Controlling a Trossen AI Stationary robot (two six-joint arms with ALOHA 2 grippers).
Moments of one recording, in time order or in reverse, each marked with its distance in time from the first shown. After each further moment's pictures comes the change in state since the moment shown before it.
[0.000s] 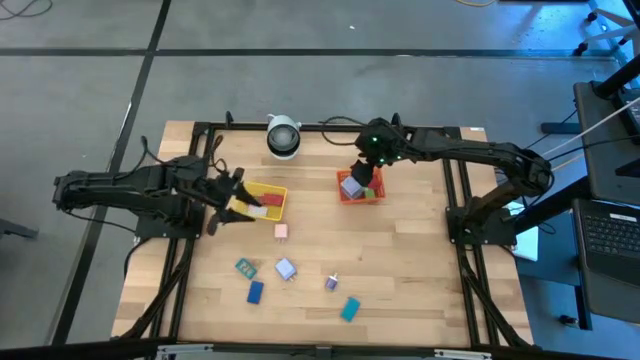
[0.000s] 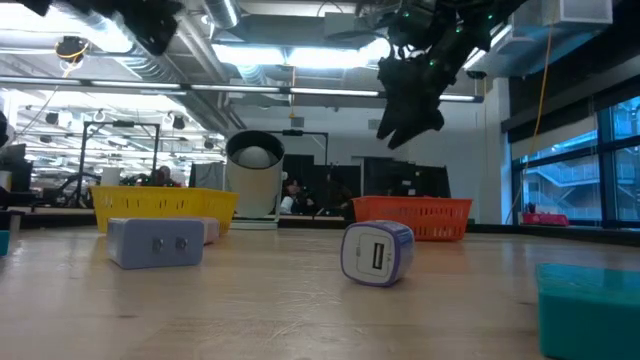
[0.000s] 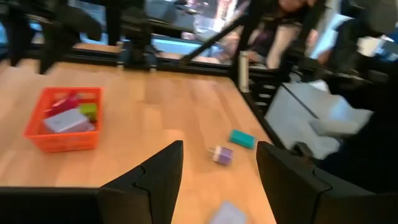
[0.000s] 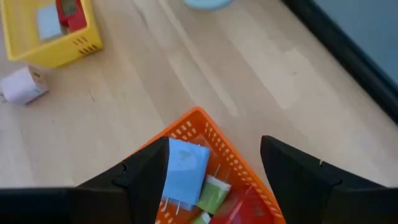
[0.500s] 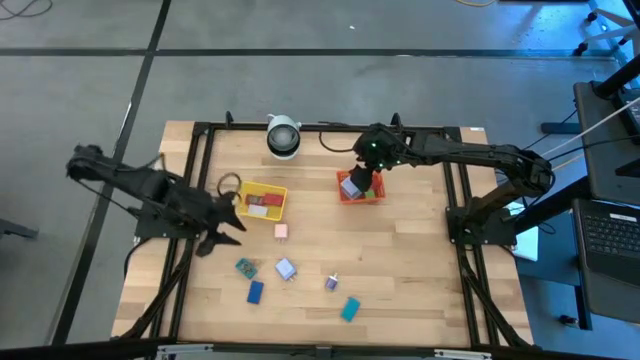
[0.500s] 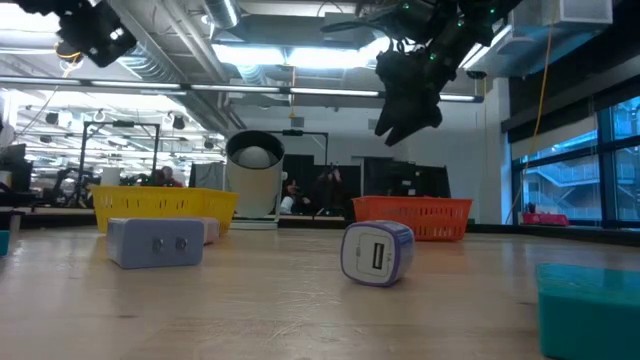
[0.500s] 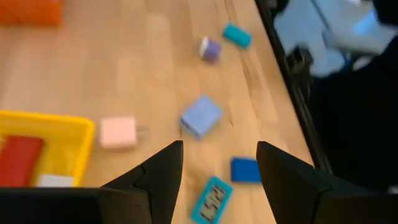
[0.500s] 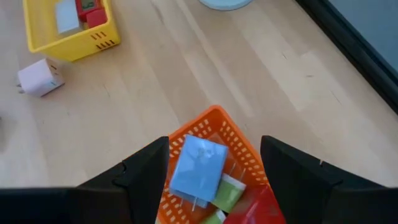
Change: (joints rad) left arm -0.411 0.119 0.119 -0.419 -0.312 -0.220; right arm 0.046 -0.006 0.000 0.001 0.011 0.005
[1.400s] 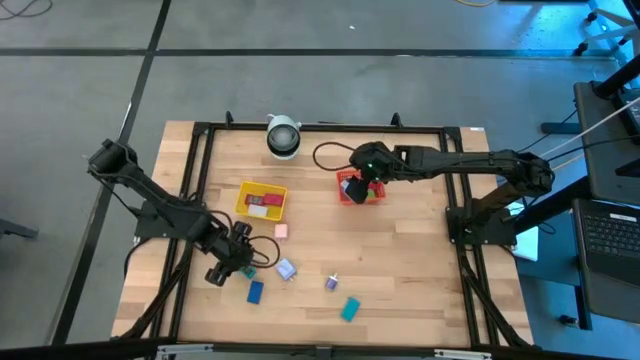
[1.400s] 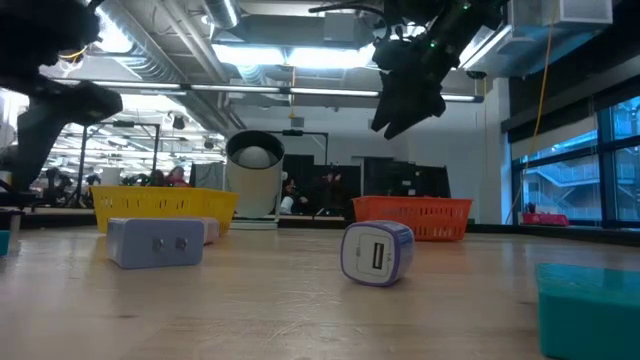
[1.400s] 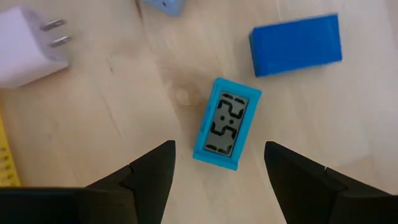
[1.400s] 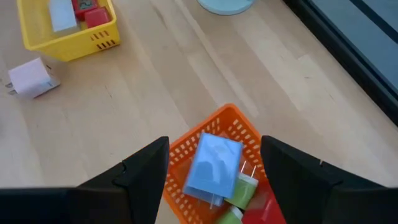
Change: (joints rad) left arm -0.218 0.551 0.000 -0.018 -0.045 0.139; right arm 0.165 0.000 -0.001 -0.002 0.201 0.101
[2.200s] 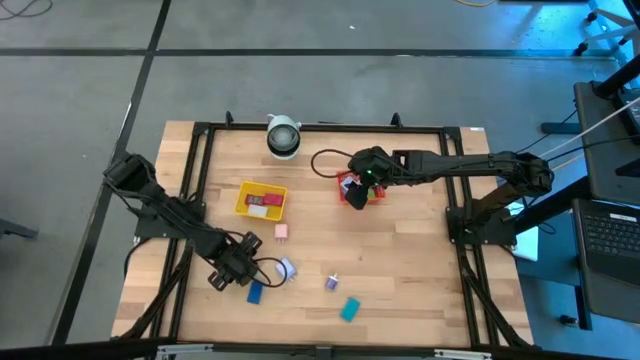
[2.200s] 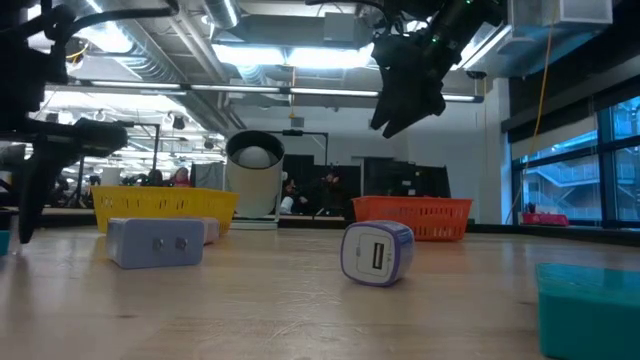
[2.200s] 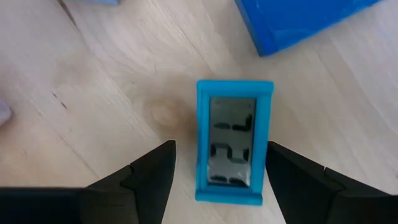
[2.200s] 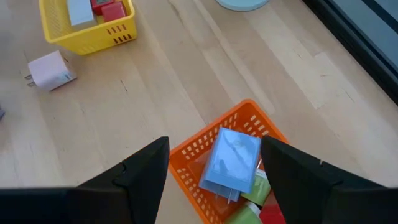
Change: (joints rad) left arm -0.042 0.237 0.000 0.115 -0.055 0.239; right arm 0.036 0.004 0.000 -0.002 0.000 0.022
